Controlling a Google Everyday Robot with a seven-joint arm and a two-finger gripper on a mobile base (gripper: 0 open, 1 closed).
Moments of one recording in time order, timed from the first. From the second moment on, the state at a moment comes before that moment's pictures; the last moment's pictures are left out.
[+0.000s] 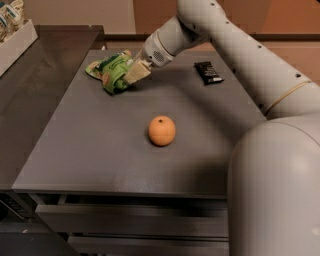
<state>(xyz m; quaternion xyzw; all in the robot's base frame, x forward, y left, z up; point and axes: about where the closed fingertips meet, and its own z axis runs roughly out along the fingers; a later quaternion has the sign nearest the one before) 0.717 0.078 0.880 -0.60 0.68 0.23 0.34</state>
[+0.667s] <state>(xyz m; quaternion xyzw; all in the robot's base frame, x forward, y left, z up) 0.685 0.037 0.900 -0.62 0.68 0.22 0.33</state>
